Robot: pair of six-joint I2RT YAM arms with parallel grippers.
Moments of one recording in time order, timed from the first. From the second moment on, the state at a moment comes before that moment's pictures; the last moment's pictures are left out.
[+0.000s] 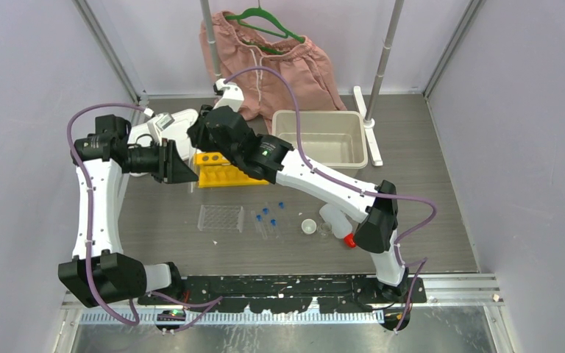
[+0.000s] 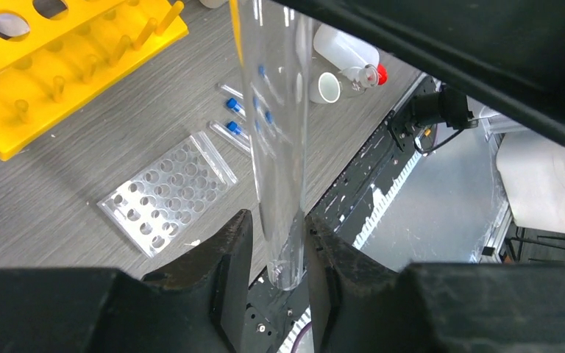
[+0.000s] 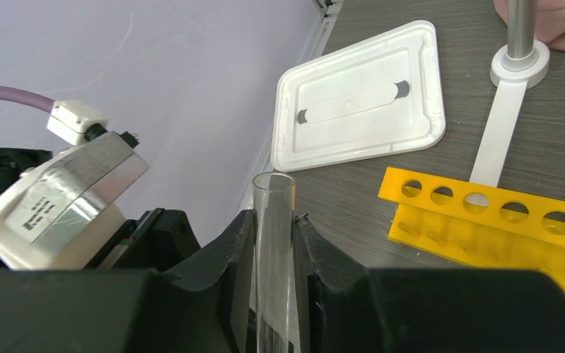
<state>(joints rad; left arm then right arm) 0.22 1.27 1.41 -1.36 1.01 0.45 1.09 1.98 2.09 -0.34 0.41 0.73</state>
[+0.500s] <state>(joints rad) 0.22 1.28 1.39 -1.34 1.02 0.47 1.08 1.98 2.10 -0.37 0.34 0.74</state>
